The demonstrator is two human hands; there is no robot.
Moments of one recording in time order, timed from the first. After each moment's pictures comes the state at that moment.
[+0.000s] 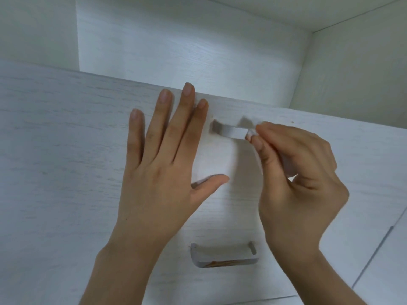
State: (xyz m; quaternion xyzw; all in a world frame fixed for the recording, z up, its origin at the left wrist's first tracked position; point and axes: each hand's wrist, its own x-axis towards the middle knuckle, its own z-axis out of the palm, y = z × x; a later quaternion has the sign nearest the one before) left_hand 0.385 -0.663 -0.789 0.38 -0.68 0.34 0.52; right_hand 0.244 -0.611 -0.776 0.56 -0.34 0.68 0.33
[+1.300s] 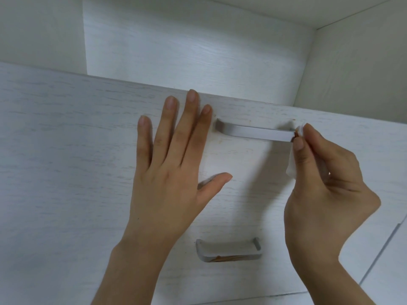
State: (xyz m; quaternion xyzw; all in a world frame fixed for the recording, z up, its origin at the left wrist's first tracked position) left_hand 0.382 -0.660 -0.795 0.39 -0.68 0.35 0.51; right_hand 0.239 -0.600 -0.779 0.44 -0.36 0.81 0.14
